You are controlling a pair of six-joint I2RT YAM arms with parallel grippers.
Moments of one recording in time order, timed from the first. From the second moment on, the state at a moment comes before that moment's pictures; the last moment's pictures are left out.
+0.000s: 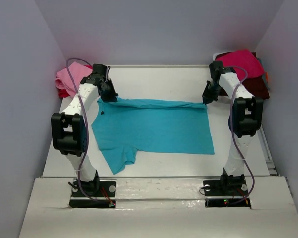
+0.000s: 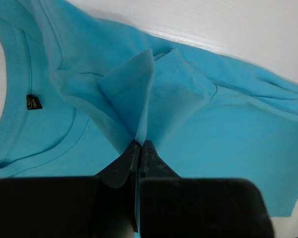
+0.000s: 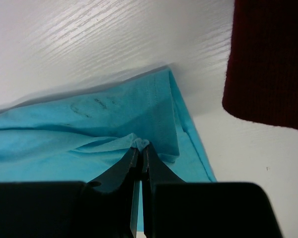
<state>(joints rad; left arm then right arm) -0.14 1.79 1.49 -0.70 0.11 -0.47 0.05 2.12 1.85 -1.03 0.01 0.52</state>
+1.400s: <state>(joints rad) -0.14 1.68 1.30 -0.75 0.06 -0.49 0.05 2.03 1.61 -0.99 0.05 0.48</state>
